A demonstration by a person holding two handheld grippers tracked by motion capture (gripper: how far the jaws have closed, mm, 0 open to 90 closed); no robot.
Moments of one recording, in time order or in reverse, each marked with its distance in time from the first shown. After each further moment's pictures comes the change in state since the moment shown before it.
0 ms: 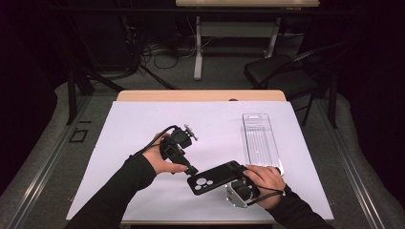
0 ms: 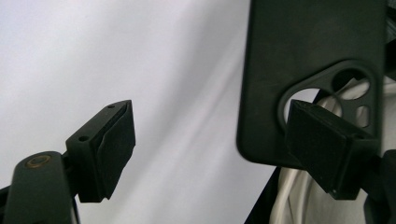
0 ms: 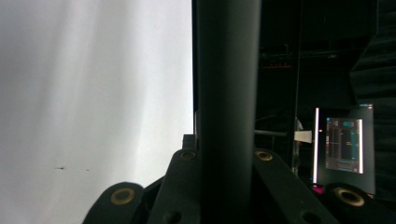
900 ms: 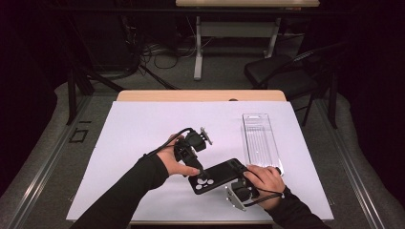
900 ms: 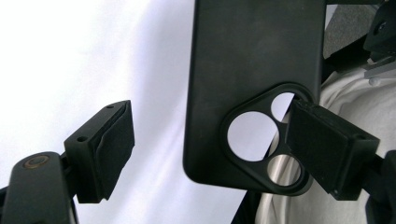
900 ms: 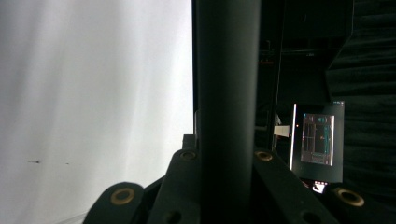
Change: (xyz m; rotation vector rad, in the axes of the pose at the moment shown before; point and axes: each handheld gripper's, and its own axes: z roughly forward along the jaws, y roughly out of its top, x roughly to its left) left arm -0.022 0.026 0.013 0.053 -0.049 0.064; right arm 0.008 -0.002 0.004 0.031 -0.082 -0.062
